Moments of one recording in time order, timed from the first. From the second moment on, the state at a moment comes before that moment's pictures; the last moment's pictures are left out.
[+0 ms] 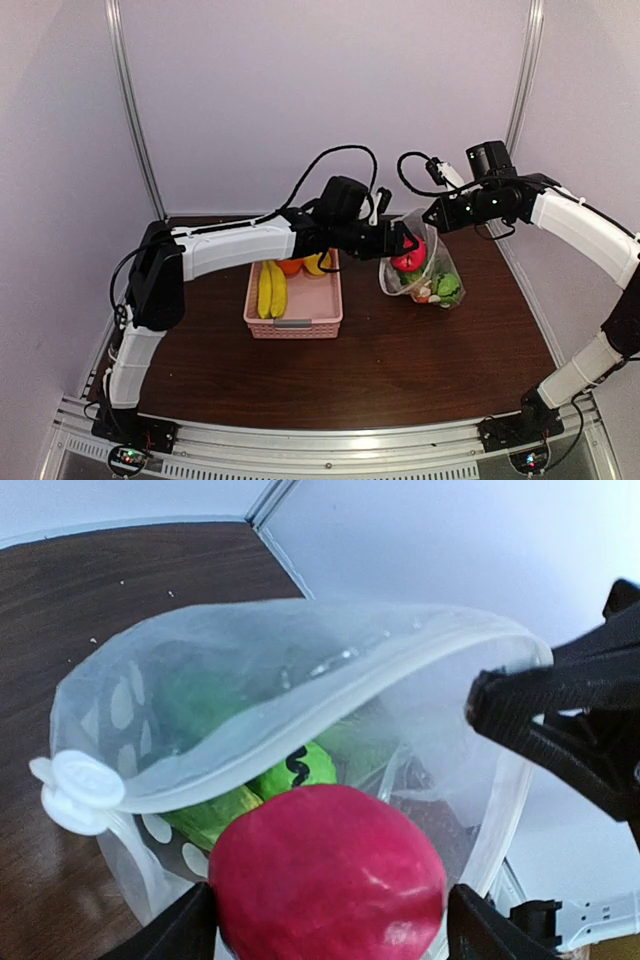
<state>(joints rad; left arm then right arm) -0.95 2.27 2.01 -0.18 0.29 -0.64 0.37 1.46 1.39 -0.63 -0.23 0.02</state>
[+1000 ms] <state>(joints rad) -0.88 1.86 1.74 -0.55 -0.12 -0.42 0.37 1.46 1.39 -0.63 -0.25 0.03</state>
